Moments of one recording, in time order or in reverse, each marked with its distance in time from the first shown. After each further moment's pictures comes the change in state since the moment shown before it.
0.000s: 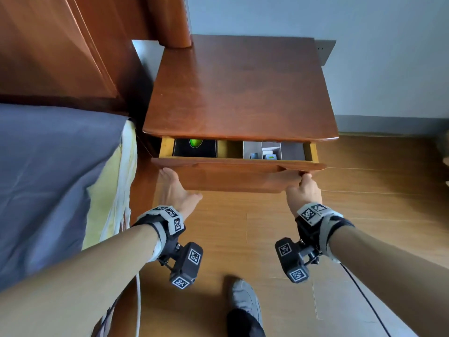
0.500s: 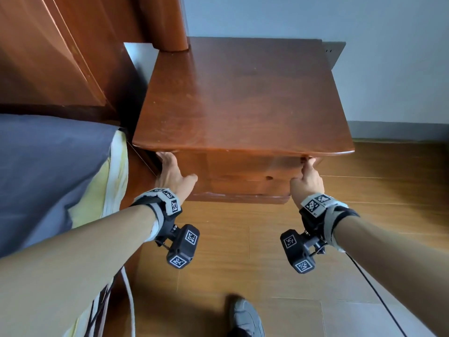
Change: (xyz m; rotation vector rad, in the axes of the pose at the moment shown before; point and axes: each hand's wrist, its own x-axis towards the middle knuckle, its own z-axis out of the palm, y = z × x) left_hand 0.082 0.026 -0.005 0.015 -0.018 0.100; right_hand 0.060 -0.035 0.004 0.065 0.023 -0.100
